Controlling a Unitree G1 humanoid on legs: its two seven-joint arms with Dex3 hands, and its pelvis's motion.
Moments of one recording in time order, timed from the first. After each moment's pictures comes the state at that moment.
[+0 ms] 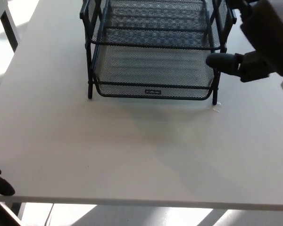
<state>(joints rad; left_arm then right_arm) 0.28 0.92 0.14 0.10 0.29 -0.46 -0.17 -0.65 -0.60 0.34 -0.25 -0.70 0.19 0.08</state>
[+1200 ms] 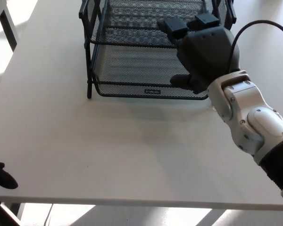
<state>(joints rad) 0.24 0.92 0.13 0.09 0.29 -0.46 -0.18 -0.88 -0.32 0.58 0.56 -0.92 0.12 -0.24</state>
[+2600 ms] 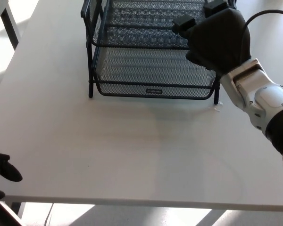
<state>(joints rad) 0.18 0.93 0.12 0.10 0.30 -0.47 -0.22 -1.12 -0.31 0.72 1.10 -0.98 -0.12 -0.78</state>
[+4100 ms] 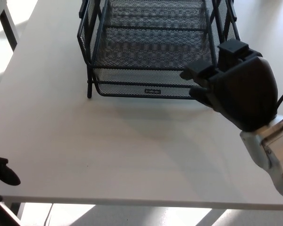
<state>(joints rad) 0.19 0.93 0.14 0.11 0.30 -0.50 -0.23 -0.53 -0.51 0.51 0.18 -1.06 -0.05 -0.70</state>
